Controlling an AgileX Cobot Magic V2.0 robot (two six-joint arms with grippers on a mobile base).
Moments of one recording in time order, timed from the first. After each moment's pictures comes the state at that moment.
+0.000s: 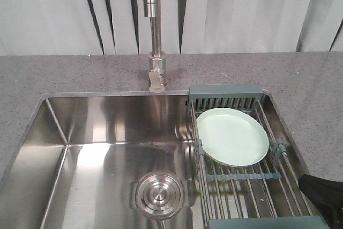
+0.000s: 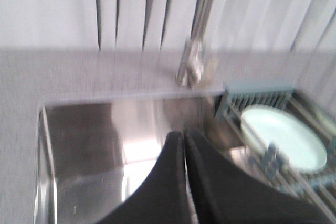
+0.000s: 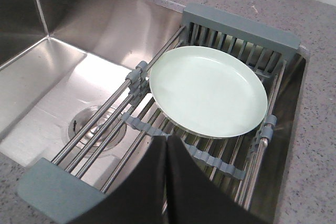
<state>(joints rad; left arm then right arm) 0.03 0.43 -0.56 -0.72 0.57 0.38 0.29 0.50 -0.34 0.34 0.41 -0.46</state>
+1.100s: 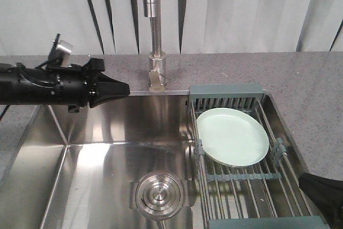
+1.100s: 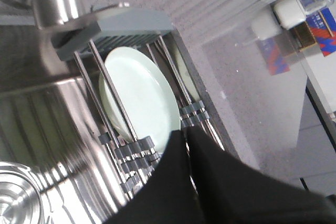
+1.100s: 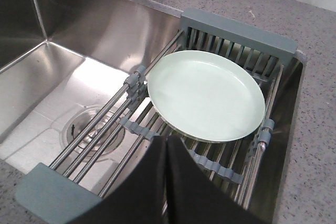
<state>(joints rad) -0.11 1.71 -1.12 -1.47 0.96 0.81 0.29 0.50 -0.34 0.34 0.40 -0.46</state>
